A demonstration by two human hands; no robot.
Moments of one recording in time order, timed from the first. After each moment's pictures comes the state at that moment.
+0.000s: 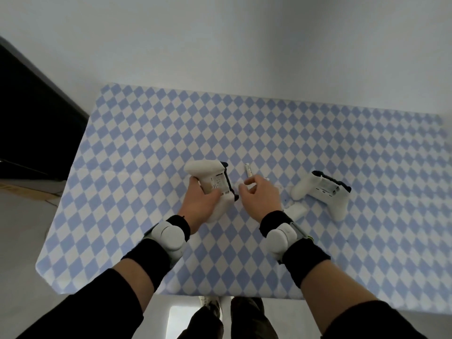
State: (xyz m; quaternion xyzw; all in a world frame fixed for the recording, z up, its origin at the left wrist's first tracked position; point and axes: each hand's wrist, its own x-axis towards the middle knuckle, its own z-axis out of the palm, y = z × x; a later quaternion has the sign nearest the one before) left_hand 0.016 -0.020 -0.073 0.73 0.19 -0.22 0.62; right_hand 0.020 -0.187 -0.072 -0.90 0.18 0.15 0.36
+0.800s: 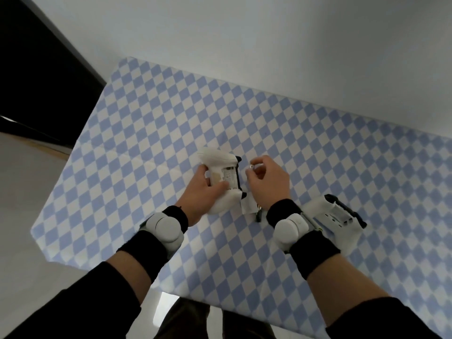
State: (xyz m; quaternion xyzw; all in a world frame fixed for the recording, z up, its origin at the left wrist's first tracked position) left_hand 0.046 -0.042 -0.083 0.66 0.26 -0.22 0.67; right_hand 0.095 -0.216 -0.087 -0.91 0.04 0.11 0.39
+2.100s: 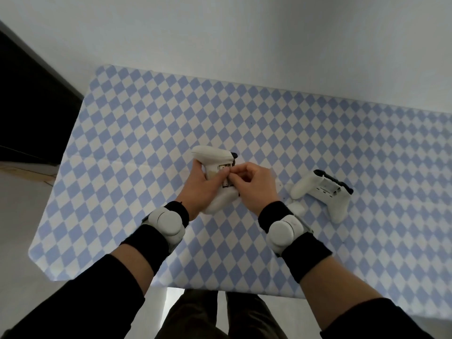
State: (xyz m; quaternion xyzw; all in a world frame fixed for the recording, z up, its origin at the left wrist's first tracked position) left_hand 0.037 -0.033 -0.072 0.69 0.18 -0.21 0.67; right_hand 0.039 -0.186 -0.058 -0.81 0.13 0.14 0.55
